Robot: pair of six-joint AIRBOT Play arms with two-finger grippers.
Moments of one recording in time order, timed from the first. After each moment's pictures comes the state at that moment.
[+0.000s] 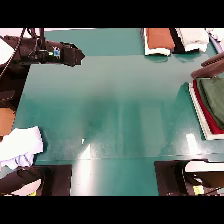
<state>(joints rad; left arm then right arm) -0.41 -1.17 1.53 1.22 -0.95 -1.52 -0.72 -1.47 1.99 -1.09 1.26 1.42</state>
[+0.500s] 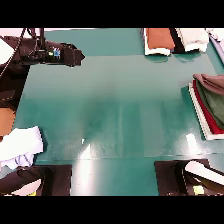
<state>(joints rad) -0.41 -1.17 1.53 1.22 -0.96 -1.52 -0.82 -1.18 1.50 -1.39 1.35 1.41</state>
